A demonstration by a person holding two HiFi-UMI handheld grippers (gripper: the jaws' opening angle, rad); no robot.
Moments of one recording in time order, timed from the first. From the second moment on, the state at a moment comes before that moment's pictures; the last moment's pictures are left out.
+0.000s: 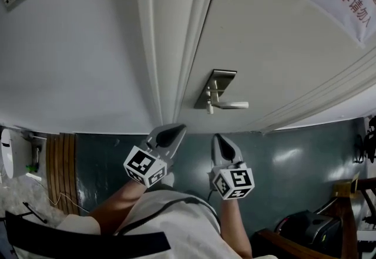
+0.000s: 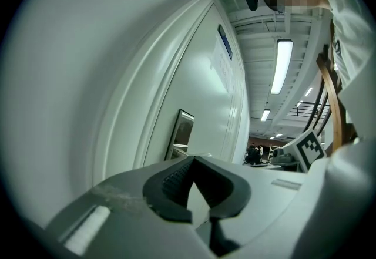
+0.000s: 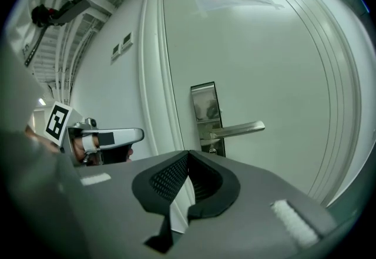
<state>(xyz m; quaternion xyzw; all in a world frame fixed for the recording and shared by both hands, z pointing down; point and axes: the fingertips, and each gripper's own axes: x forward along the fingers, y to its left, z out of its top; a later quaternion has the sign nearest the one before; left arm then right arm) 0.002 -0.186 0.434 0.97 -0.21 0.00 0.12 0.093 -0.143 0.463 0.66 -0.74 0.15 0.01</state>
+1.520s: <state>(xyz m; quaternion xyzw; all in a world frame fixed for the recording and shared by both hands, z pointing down) 0.041 -0.189 0.433 0.96 -0.27 0.02 0.11 0.130 -0.207 0.529 0.56 -0.74 0.34 -0.15</state>
